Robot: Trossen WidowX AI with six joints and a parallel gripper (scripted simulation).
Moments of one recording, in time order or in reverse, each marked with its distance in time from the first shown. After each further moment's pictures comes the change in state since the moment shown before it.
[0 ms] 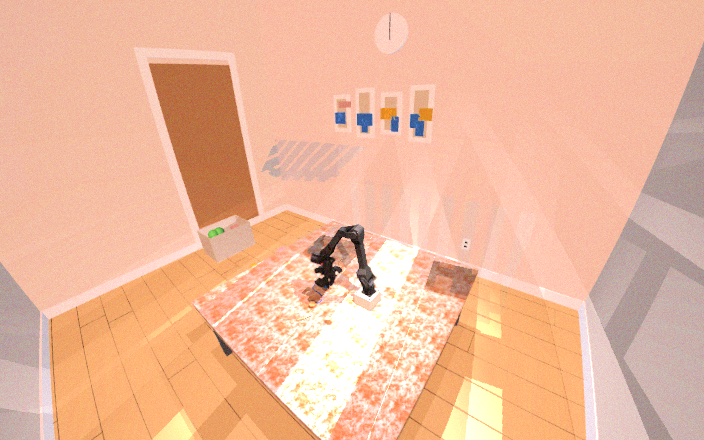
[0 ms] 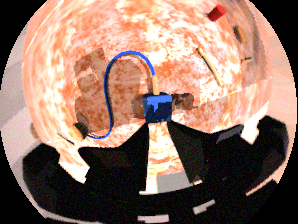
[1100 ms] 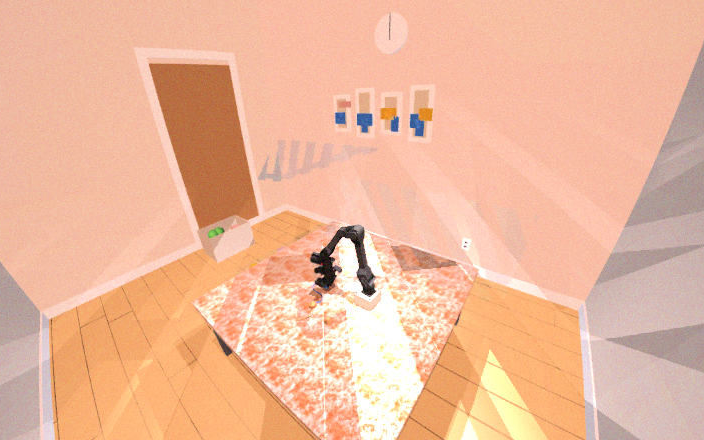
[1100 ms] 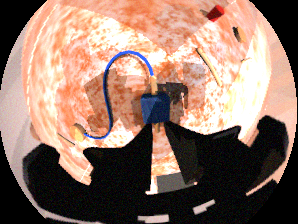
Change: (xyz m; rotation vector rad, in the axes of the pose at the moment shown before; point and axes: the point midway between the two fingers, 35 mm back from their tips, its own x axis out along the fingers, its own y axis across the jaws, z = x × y) arm 0.000 -0.001 0.000 0.000 0.001 -0.004
